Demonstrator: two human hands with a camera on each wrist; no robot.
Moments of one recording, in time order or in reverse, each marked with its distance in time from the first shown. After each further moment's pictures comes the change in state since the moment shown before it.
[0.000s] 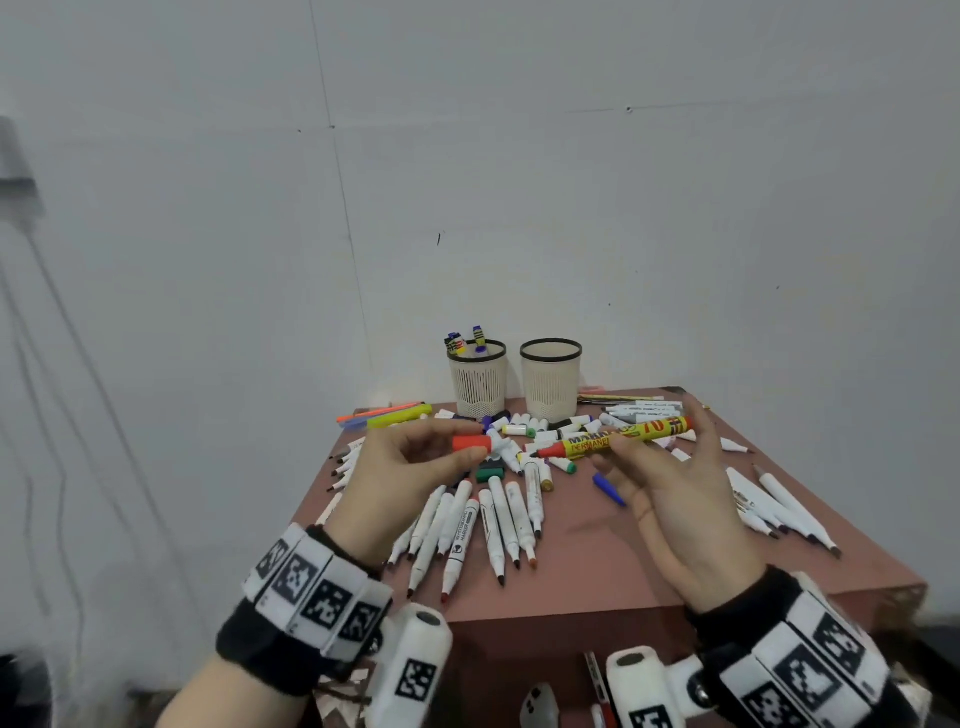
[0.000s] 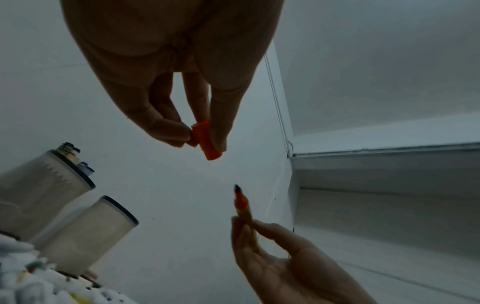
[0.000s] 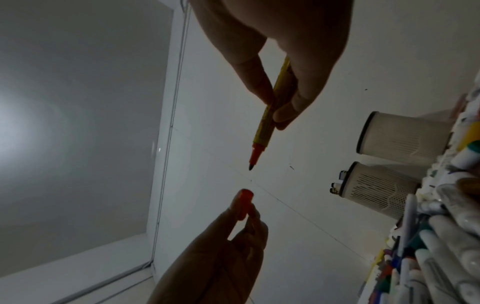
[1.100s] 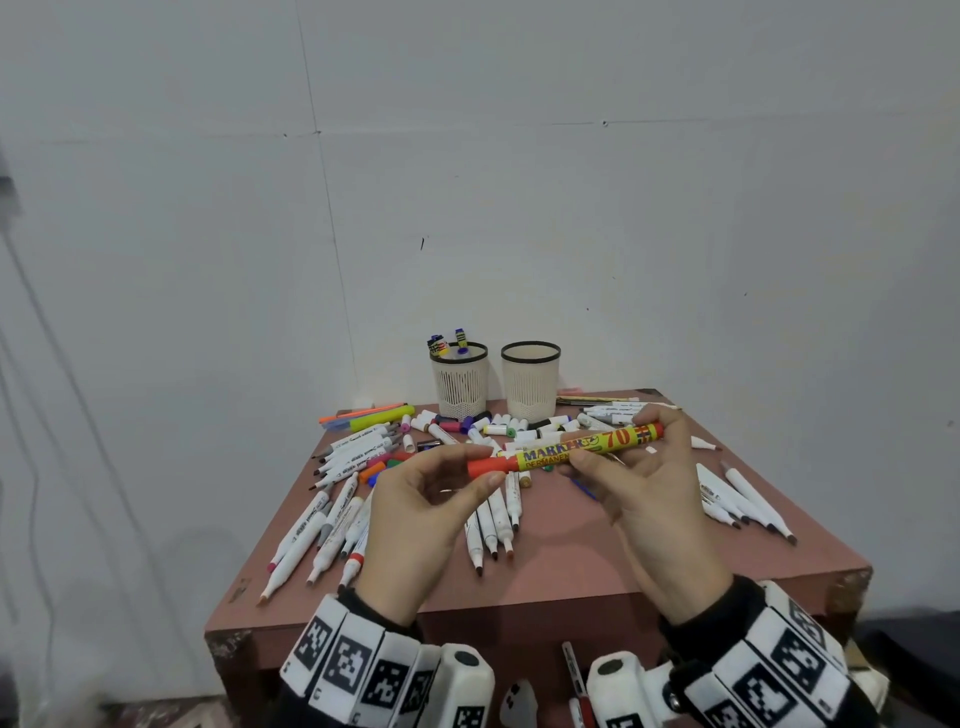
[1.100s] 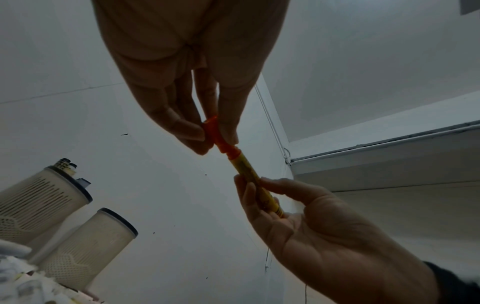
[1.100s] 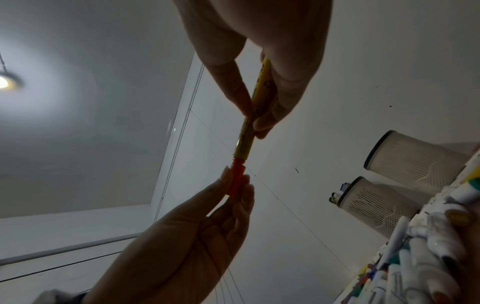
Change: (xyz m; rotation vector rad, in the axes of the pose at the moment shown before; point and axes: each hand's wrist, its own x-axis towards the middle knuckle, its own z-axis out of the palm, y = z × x) left_hand -0.033 -0.013 0.035 0.023 0.151 0.167; right_hand -0.016 -0.001 -0.008 -0.160 -0.197 -0.152
